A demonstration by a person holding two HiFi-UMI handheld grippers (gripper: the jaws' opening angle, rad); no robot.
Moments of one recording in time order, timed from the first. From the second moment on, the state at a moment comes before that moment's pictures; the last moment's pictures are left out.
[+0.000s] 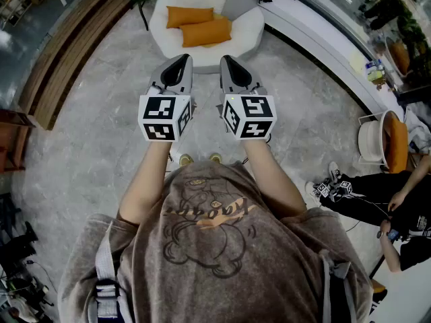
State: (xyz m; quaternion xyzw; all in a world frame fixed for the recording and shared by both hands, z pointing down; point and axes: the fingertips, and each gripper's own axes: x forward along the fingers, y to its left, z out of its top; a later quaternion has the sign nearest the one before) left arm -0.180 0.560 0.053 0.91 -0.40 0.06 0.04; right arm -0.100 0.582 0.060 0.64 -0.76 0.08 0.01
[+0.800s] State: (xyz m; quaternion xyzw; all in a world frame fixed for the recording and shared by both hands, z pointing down) left arm -0.151 0.565 0.066 0.90 -0.43 0.06 0.05; right arm -0.070 0.590 0.068 0.58 -0.81 0.07 0.00
